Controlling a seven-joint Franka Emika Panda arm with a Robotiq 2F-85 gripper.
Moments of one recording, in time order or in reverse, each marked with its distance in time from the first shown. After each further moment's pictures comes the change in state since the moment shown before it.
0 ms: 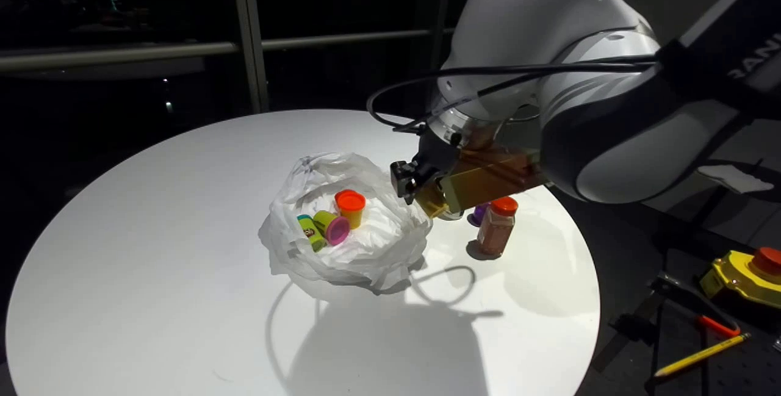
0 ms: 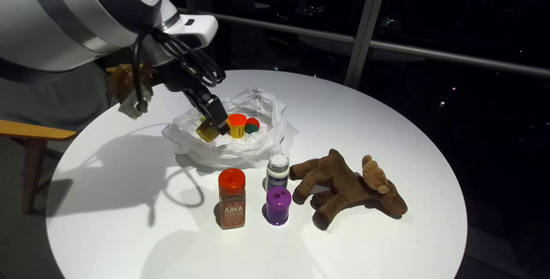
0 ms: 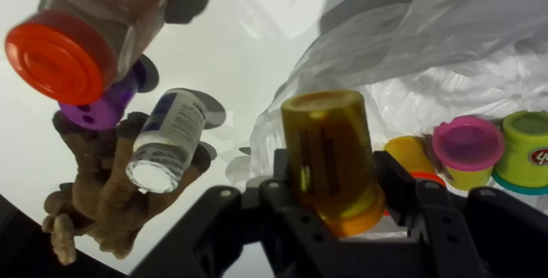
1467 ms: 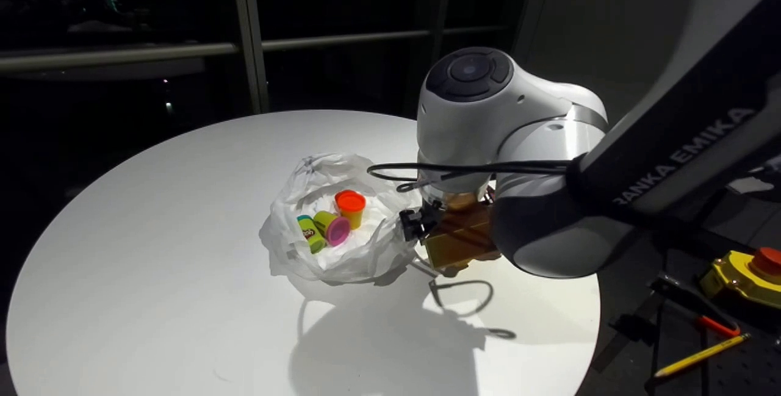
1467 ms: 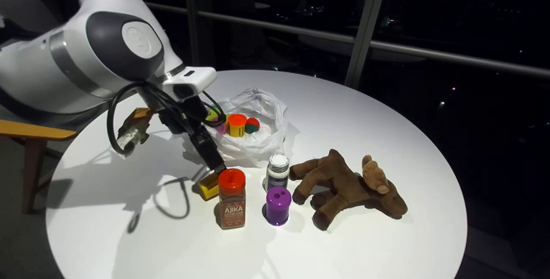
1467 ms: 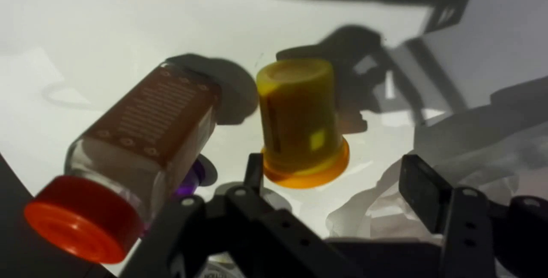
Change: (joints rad) arm 0.021 0.244 0.055 0.094 0.221 -0.160 0.082
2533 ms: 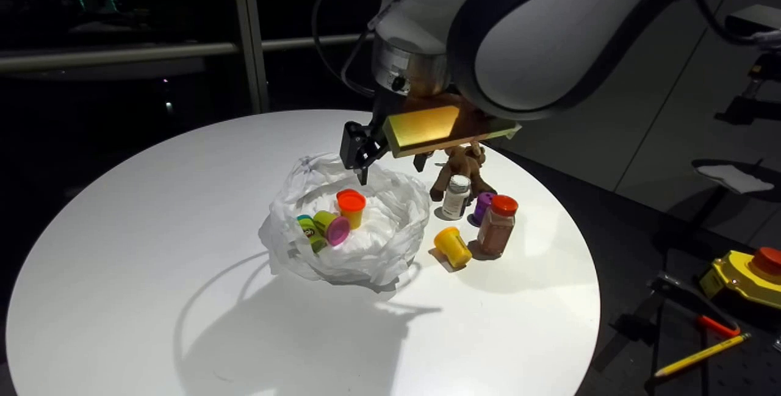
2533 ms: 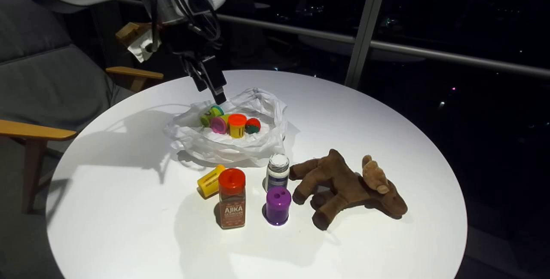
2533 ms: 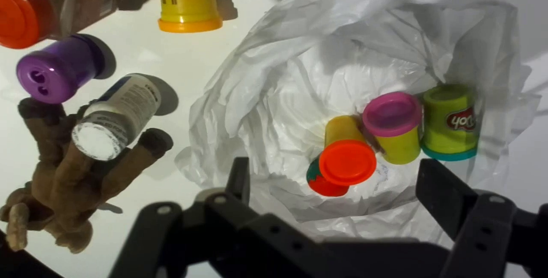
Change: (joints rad) arm -0.300 -0.314 0.269 0.147 -0.081 -0.180 -0.242
